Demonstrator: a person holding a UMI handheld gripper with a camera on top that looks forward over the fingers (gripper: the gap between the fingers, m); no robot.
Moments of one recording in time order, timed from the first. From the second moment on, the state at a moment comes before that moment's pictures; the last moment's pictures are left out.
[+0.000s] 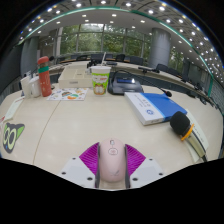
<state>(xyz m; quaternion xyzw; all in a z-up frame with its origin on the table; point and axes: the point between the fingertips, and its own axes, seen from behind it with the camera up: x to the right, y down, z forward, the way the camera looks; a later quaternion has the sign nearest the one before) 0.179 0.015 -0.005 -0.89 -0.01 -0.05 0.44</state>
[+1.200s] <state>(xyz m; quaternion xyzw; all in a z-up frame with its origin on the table) -0.294 -0.062 0.021 -0.90 -0.06 0.03 0.43</state>
